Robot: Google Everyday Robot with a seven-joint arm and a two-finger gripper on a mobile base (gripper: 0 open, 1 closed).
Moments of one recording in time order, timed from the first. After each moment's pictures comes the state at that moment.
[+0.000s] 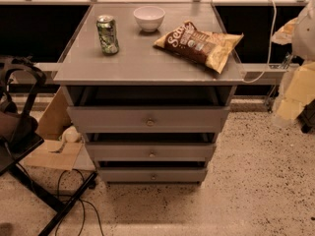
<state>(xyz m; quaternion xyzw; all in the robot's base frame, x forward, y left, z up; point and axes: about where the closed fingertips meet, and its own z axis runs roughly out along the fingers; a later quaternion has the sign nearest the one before) 0.438 -0.215 0.981 -0.60 0.78 -0.04 0.17</state>
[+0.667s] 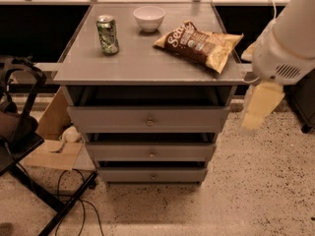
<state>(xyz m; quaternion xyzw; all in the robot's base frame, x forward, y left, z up) 0.461 -0.184 0.932 -0.62 0.77 -0.04 0.16</state>
